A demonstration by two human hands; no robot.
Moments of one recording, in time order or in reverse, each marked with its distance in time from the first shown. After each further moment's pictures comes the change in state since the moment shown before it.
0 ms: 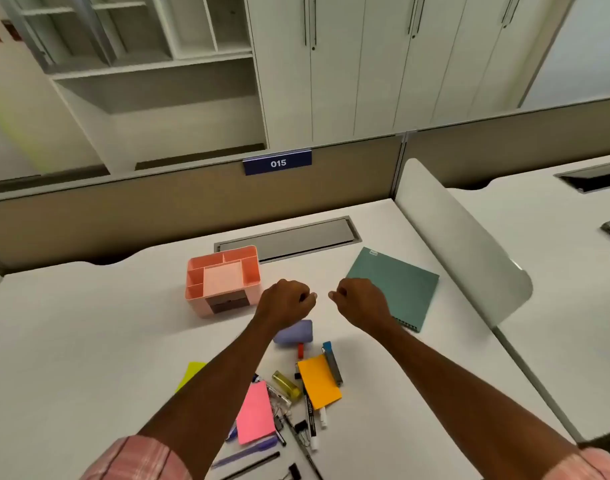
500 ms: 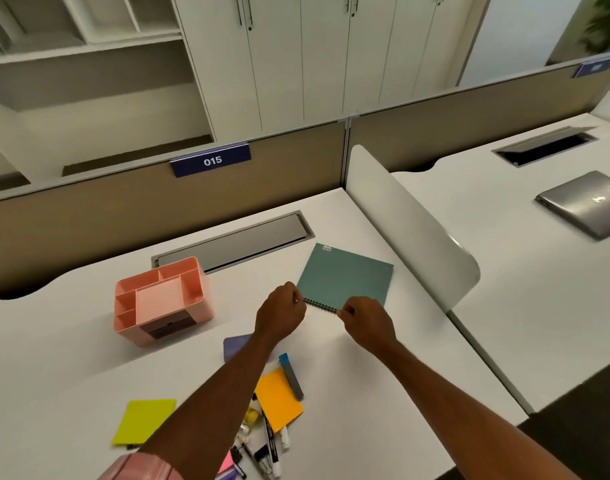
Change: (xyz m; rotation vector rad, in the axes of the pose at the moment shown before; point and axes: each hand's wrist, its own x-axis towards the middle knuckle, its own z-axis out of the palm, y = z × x) left_hand 0.050 0.053 0.081 -0.171 -0.069 -0.168; right_hand -0.027 0.111 0.001 0.101 -0.031 0.360
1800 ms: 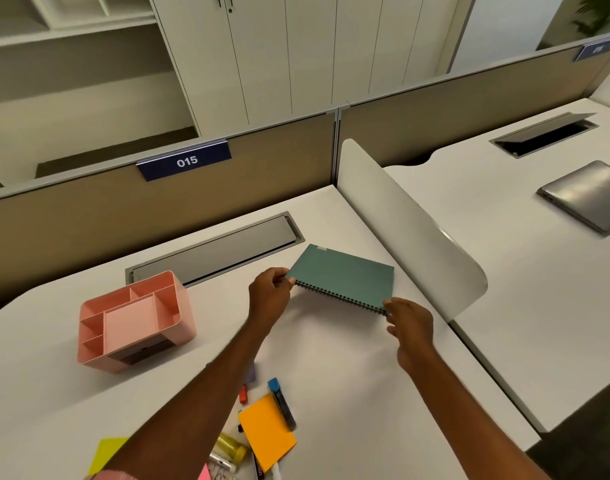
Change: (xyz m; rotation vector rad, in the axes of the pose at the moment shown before) left_hand 0.074 0.014 0.006 -0.542 0.158 -0.157; right_hand 0.026 0.047 -0.038 1.089 0.280 0.626
